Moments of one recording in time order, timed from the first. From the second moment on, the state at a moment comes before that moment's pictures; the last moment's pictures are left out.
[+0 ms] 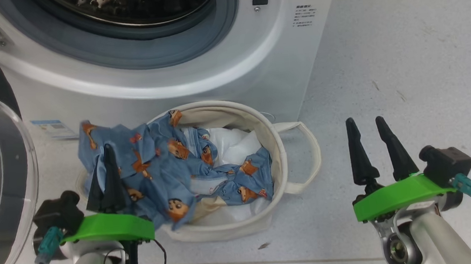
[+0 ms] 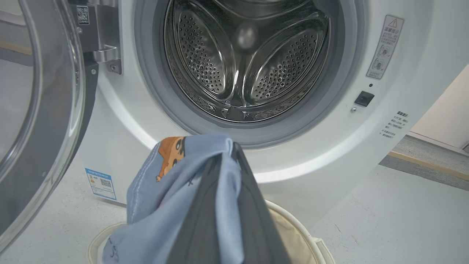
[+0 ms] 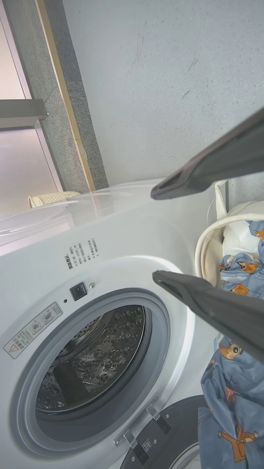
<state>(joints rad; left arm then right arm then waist) -0.33 0.03 -0.04 0.36 -0.31 -0.02 -0.25 -0.24 -0.06 0.21 0.22 0.44 0.13 -0.25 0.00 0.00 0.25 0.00</state>
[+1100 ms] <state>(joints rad) -0.90 0.04 0.12 0.29 -0.24 -0.09 -0.26 -0.37 -0.06 0.20 0.16 0.44 0.13 -0.25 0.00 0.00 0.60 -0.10</state>
